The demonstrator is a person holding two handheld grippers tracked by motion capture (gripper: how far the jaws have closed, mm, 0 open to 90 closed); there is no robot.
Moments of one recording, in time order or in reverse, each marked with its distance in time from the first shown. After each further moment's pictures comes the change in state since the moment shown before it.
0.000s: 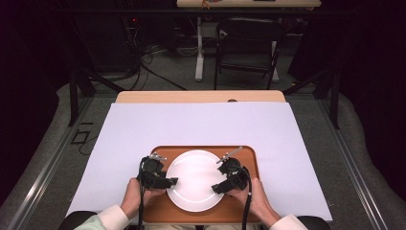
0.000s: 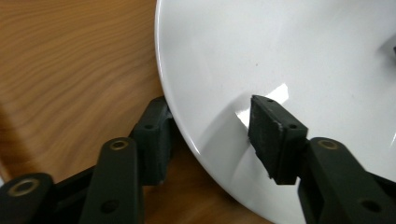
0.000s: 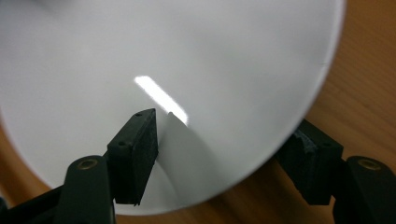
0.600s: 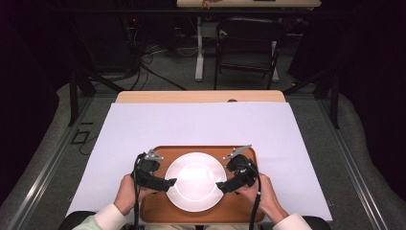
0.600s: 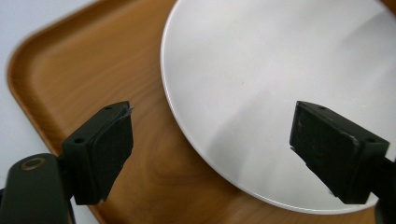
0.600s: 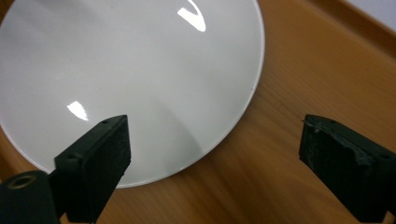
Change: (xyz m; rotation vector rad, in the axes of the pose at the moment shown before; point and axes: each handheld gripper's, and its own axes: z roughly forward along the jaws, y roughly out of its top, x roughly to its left) left arm -0.001 0.003 -0.033 -0.086 0.008 0.129; right arm -0.008 -0.003 -0.031 -0.114 -0.039 -0.077
